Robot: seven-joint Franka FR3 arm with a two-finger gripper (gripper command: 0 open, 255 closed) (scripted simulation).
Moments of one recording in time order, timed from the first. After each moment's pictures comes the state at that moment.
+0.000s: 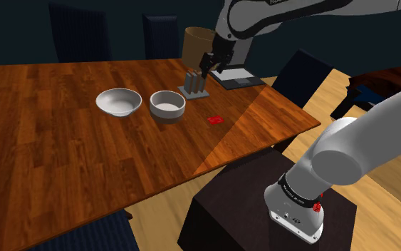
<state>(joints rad) -0.02 -0.31 -0.02 -2.37 -0.06 2.23 0.05</state>
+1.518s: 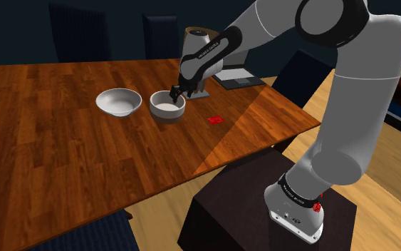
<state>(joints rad) -0.02 0.40 -0.02 -2.05 -0.06 2.60 0.08</state>
